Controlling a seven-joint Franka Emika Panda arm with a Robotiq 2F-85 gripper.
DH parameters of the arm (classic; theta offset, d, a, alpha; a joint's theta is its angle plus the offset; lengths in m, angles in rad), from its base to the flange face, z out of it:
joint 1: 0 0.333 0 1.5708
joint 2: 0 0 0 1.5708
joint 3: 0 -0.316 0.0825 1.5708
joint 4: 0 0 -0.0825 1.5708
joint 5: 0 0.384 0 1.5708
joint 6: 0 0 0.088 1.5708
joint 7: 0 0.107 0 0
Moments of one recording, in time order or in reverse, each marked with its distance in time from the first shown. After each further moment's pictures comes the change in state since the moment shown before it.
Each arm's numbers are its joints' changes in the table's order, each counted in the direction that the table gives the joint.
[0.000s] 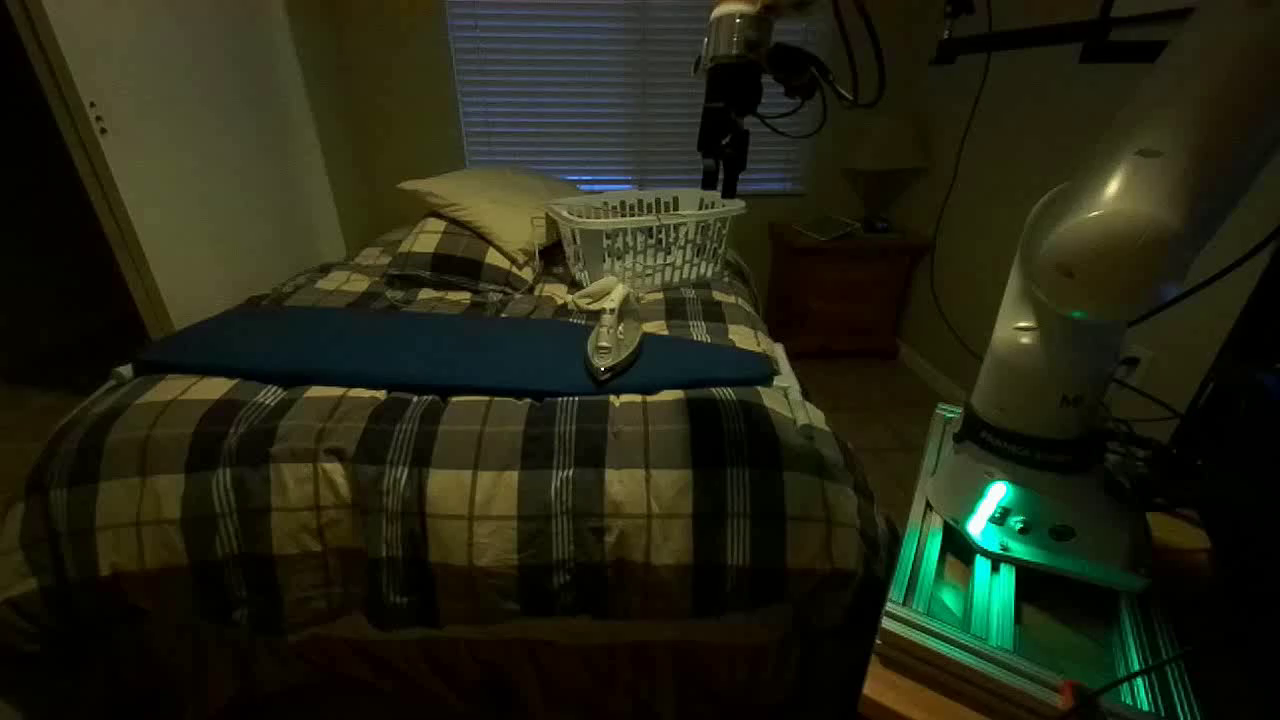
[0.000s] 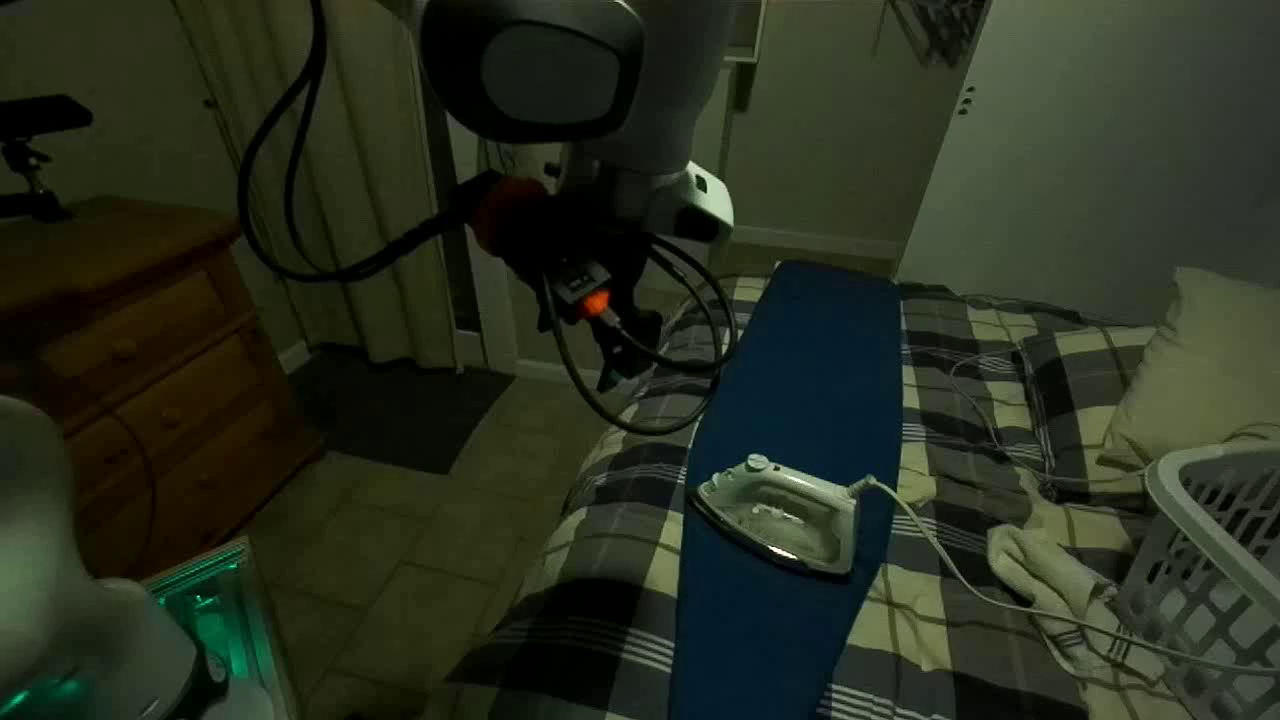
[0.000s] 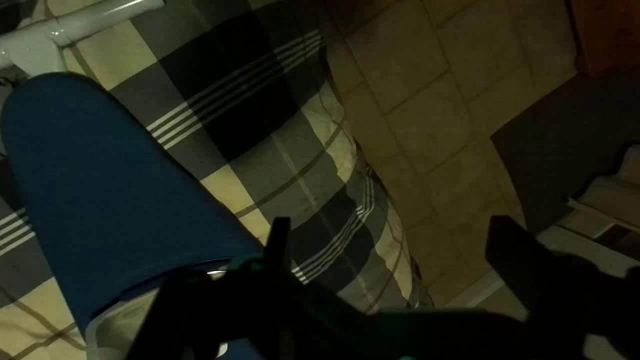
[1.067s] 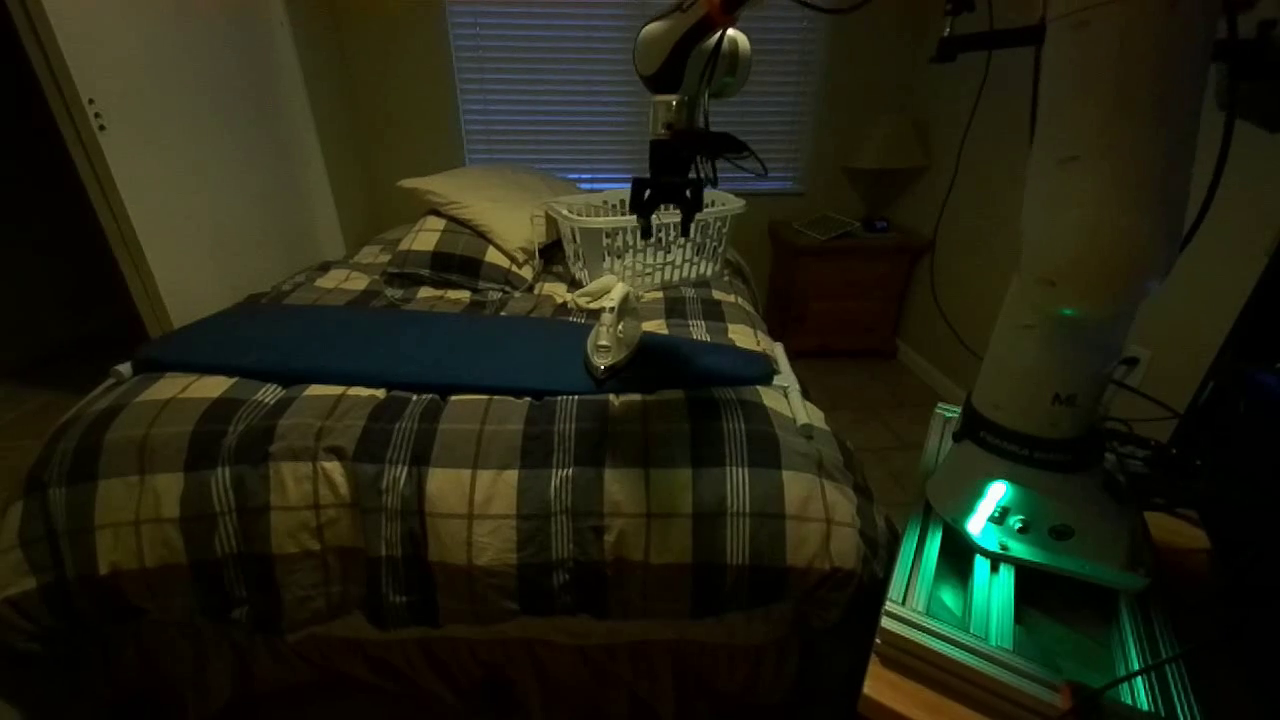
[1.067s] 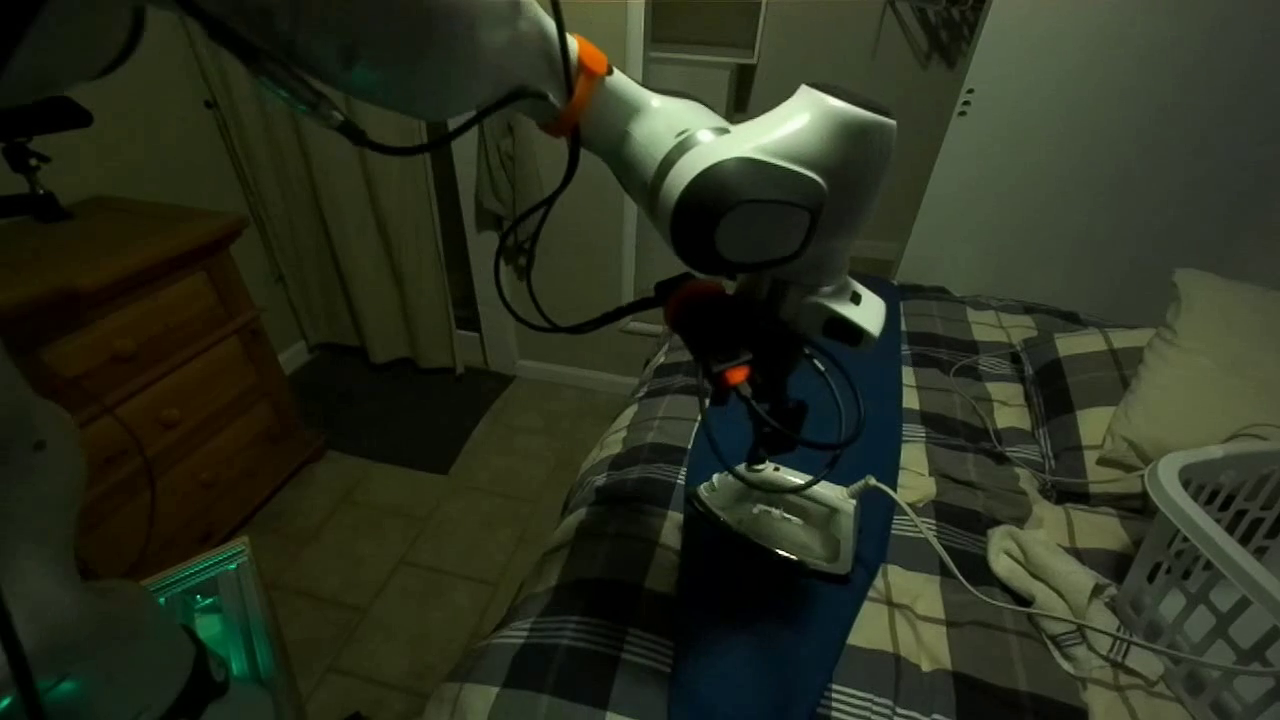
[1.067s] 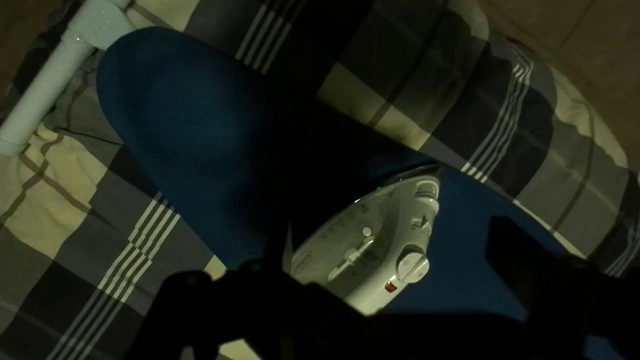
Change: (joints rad) arm -0.113 -0.524 -0.045 -0.329 -0.030 0.245 0.360
